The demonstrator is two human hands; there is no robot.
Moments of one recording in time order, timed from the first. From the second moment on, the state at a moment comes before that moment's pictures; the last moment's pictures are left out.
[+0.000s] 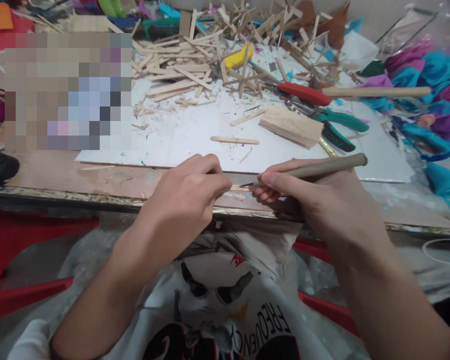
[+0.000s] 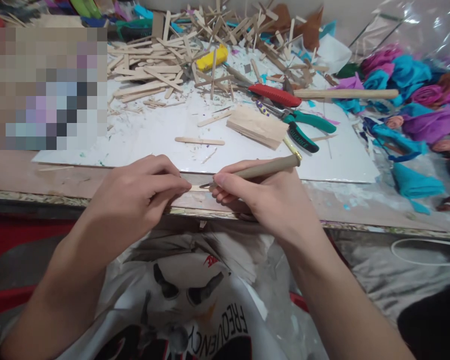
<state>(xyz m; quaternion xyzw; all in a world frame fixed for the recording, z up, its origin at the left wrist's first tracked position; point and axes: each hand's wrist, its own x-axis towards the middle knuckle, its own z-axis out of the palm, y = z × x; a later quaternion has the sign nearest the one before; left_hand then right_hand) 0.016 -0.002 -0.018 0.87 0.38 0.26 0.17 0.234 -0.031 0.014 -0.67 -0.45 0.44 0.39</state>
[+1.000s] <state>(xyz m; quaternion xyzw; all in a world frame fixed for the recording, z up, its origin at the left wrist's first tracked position) 0.014 -0.002 -0.020 0.88 0.36 0.26 0.15 0.244 -0.031 0.004 -0.64 -0.45 0.47 0.41</state>
